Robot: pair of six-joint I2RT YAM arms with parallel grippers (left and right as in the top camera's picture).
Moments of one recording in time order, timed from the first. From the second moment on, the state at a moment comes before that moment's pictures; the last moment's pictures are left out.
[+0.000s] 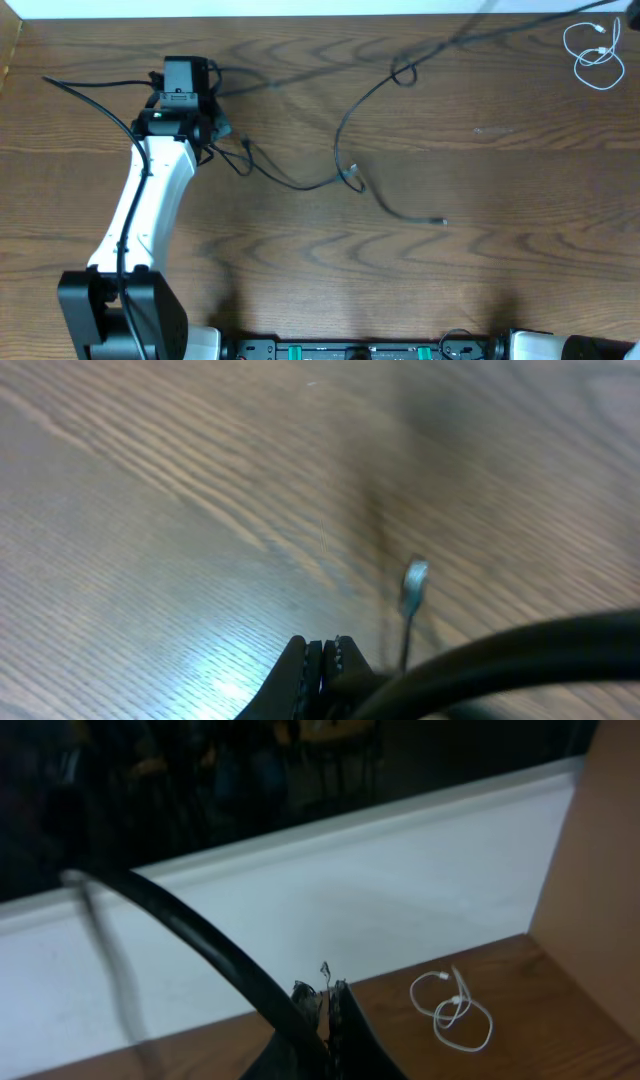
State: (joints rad) left arm -0.02 1.61 1.29 -0.72 -0.24 -0.46; right arm -0.11 1.49 2.20 -0.91 0.08 0.20
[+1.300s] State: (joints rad) left arm 0.05 1.31 1.29 -0.76 -0.09 -0.26; right arm 0.15 1.94 2.20 -0.86 -0.35 0.19
